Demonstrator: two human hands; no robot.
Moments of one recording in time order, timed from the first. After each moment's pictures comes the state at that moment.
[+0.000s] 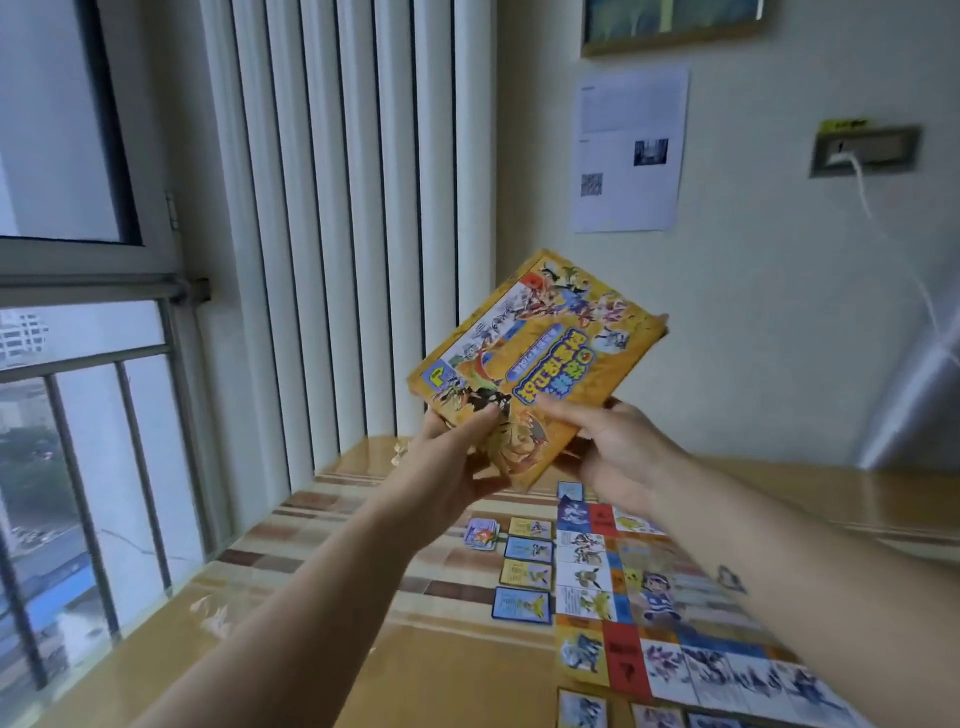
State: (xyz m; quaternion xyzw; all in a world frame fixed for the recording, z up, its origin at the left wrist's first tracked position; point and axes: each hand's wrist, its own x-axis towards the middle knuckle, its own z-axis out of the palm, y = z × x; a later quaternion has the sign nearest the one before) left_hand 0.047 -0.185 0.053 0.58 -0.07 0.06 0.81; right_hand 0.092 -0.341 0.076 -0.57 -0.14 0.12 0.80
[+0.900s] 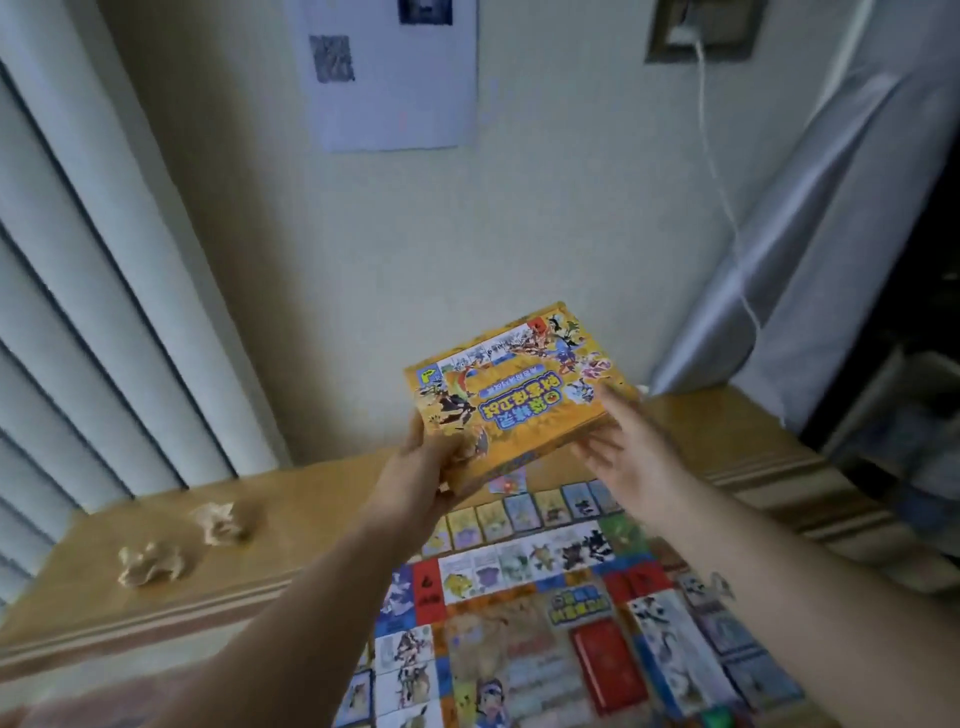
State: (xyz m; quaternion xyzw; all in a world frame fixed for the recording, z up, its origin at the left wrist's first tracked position) left_hand 0.313 -0.331 0.112 0.59 0.05 -0.15 0.79; right_hand 0.295 -0.525 0.125 -0.49 0.22 -0.03 0.84
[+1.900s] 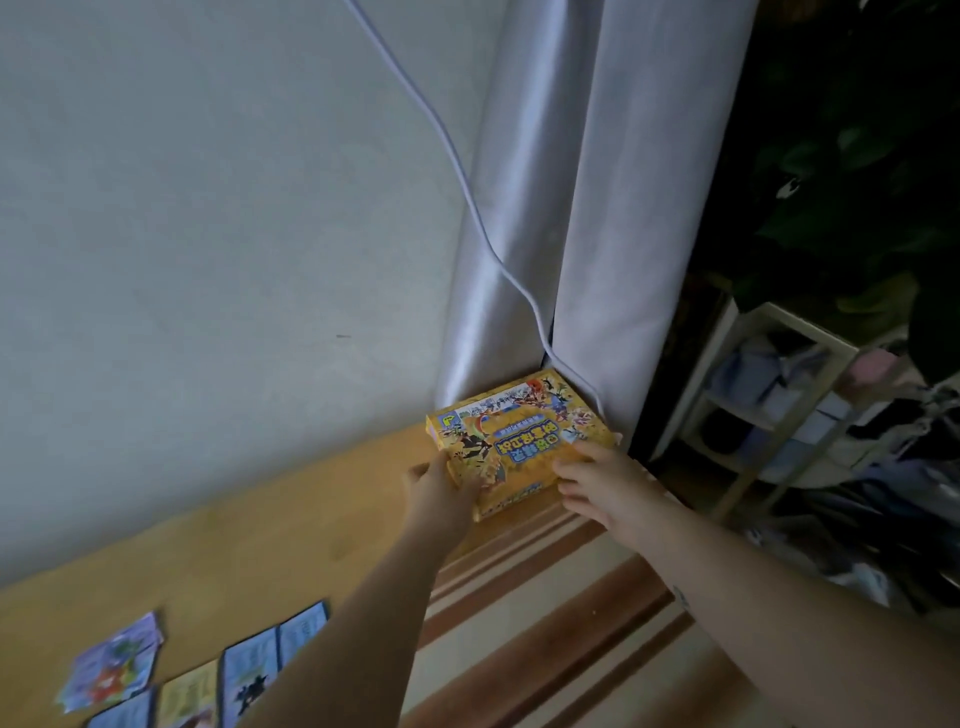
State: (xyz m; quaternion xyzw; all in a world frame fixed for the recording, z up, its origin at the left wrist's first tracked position) left_hand 0.483 -0.740 -0.083 0.85 -0.02 -0.21 0.48; right_hand 0.416 -0.896 -0.053 -0.66 0.36 0.03 0.66
